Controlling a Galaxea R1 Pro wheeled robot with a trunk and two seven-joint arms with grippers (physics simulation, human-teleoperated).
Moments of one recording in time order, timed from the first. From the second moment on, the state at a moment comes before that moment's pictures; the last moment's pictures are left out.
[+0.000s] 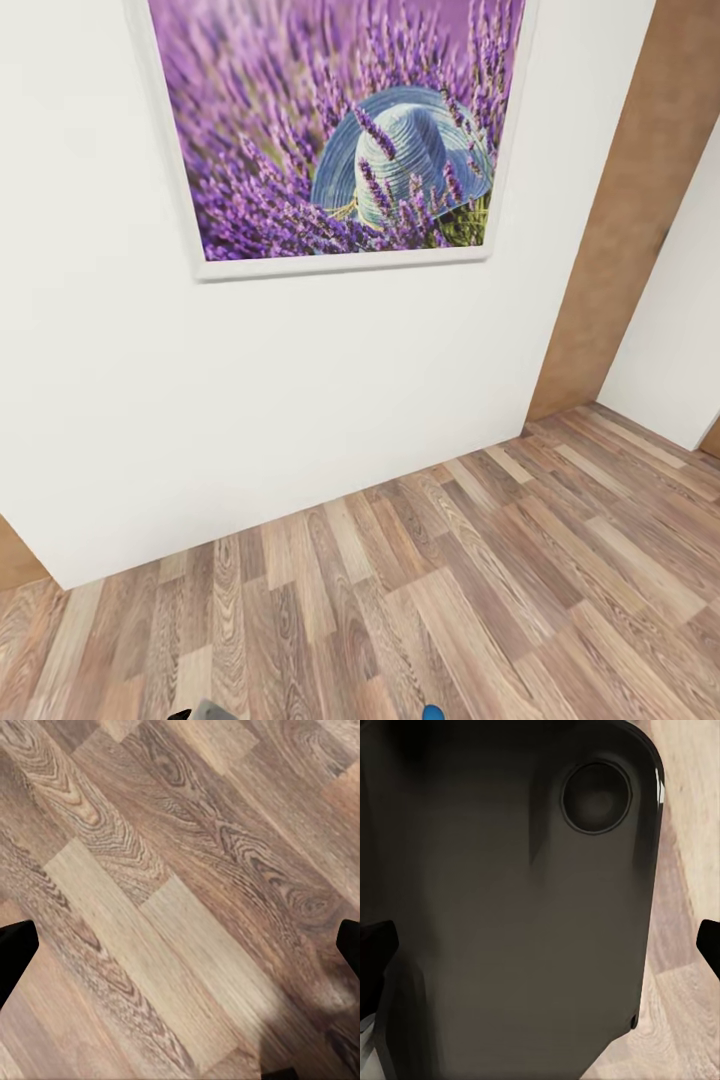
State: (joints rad) left arm -0.33 0.11 -0.35 -0.24 -0.01 -0.14 0.01; right arm 0.00 0.03 0.00 -0.03 0.00 -0.10 0.00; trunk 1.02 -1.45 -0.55
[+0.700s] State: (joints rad) left arm -0.33 0.11 -0.35 -0.24 -0.01 -0.14 0.01; right arm 0.00 0.03 0.00 -0.03 0.00 -0.10 0.00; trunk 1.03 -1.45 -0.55
